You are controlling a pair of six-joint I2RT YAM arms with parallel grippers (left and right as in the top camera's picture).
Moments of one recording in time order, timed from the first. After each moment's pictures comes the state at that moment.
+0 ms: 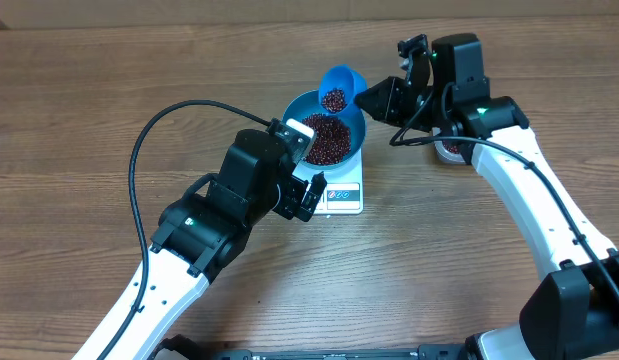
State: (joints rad) left arm -0.57 1.20 1.10 -0.63 -0.03 -0.03; right arm 0.24 1.66 1.39 -0.49 -0.61 0.51
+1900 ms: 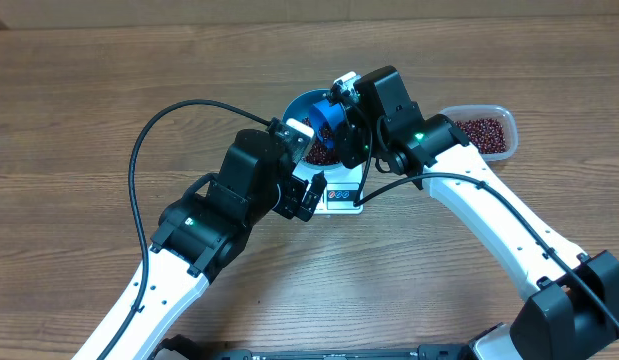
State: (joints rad) left arm -0.57 1.20 1.10 -0.62 -0.03 -0.03; right arm 0.51 1.66 1.39 -0.65 -0.13 0.00
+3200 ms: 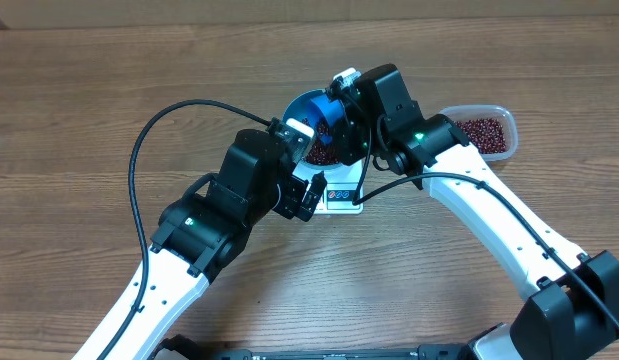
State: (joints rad) left arm -0.57 1.20 1.10 -0.62 -0.03 -0.03; right arm 0.51 1.67 1.39 -0.60 -0.14 0.01
